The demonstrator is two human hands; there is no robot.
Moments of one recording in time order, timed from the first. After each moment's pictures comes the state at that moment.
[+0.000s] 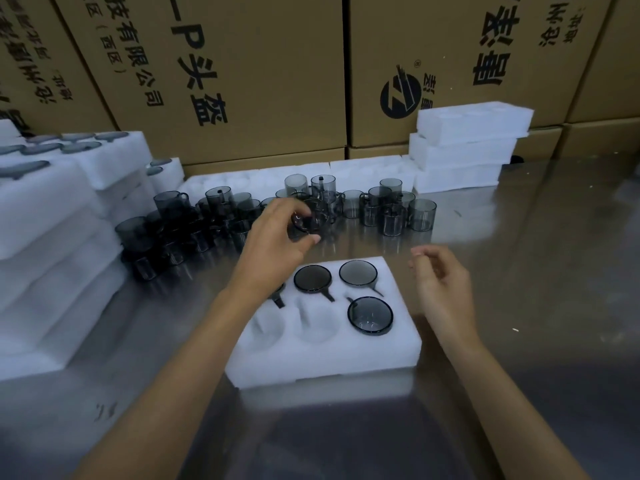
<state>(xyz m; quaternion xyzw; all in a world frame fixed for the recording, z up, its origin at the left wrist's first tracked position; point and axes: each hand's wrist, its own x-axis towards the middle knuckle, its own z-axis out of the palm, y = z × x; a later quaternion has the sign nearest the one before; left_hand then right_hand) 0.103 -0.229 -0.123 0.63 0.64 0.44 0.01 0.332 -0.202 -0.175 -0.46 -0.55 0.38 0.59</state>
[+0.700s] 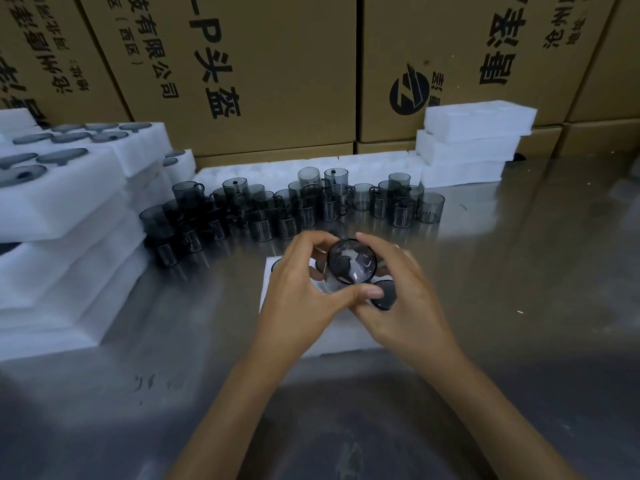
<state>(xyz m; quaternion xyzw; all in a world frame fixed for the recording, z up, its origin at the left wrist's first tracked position) 0.150 -0.335 -0.129 0.61 0.58 0.53 0.12 0.299 -0.279 -0.161 -0.30 -0.79 0.24 0.48</state>
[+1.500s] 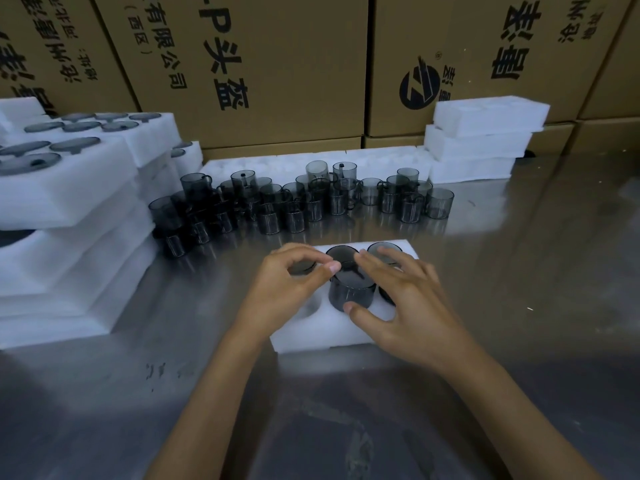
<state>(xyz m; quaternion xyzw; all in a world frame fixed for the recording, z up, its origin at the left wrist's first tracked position) 0.107 -0.326 -0.139 0.56 0.62 0.51 0.22 0.302 -0.282 -0.160 -0.39 -0.87 0.11 0.29</state>
